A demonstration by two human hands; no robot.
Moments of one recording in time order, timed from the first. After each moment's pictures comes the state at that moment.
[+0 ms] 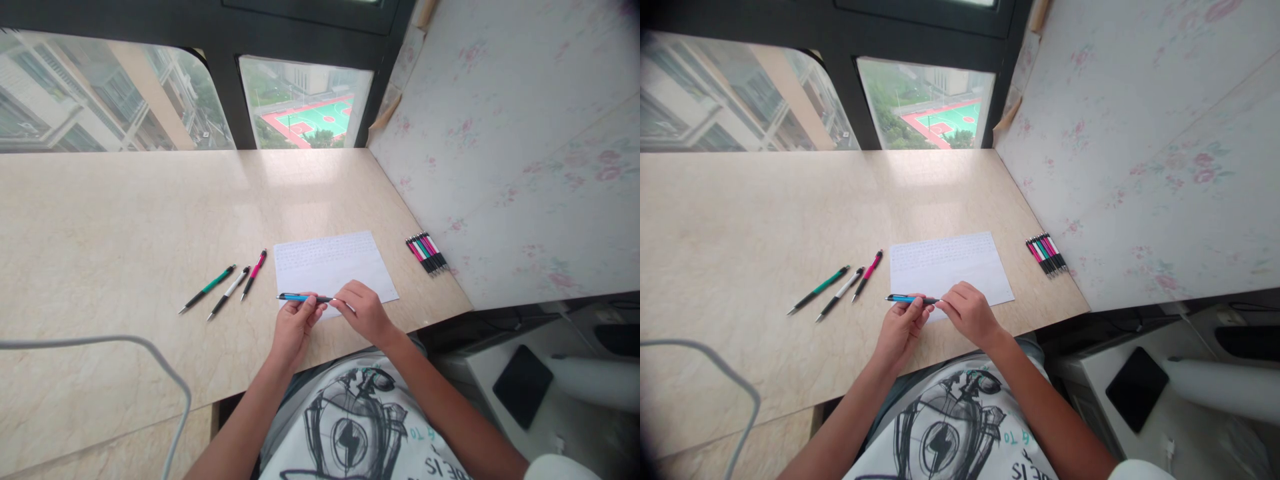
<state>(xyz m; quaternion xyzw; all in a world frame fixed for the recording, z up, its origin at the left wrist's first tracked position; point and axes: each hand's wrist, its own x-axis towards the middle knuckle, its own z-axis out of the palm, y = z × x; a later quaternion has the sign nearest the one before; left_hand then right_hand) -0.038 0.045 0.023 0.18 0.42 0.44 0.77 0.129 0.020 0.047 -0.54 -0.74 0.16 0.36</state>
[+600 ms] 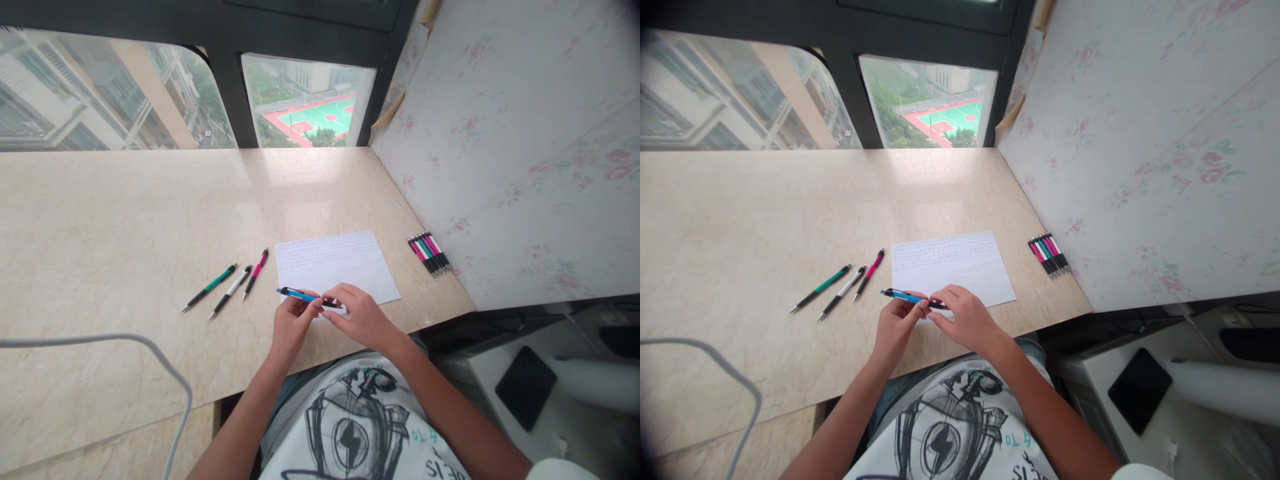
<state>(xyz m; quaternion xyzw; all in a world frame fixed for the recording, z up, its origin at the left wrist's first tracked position) -0.049 0.050 0.031 0.46 0.46 0.42 0.63 0.119 0.019 0.062 -0.56 -0.72 0.27 0.31</state>
